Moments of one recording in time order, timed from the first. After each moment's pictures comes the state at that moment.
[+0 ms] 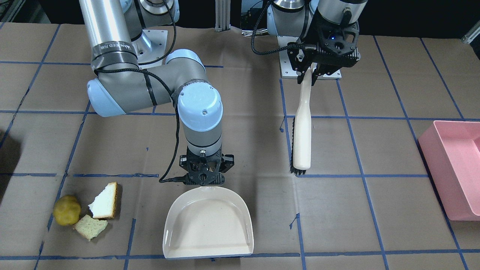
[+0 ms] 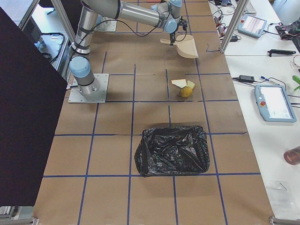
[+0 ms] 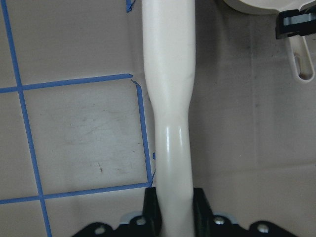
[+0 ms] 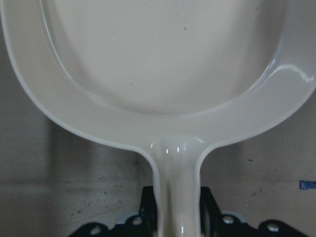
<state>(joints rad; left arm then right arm) -1.65 -1.48 -1.61 -1.61 1.54 0.05 1.89 -1.09 1.44 -1.95 -1.58 0.33</state>
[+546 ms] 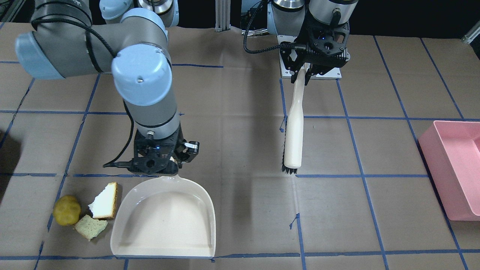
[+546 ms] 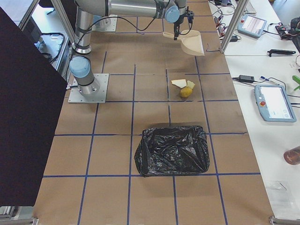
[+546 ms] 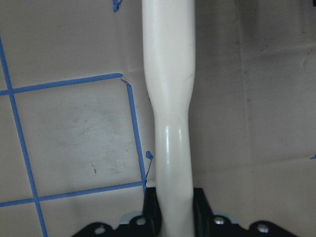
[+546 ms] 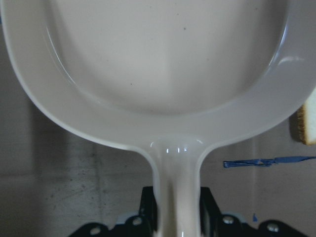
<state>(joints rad) -1.67 -1.49 -1.61 -1.62 1.54 0.04 1.76 -1.21 1.40 -1.77 -1.58 0.24</state>
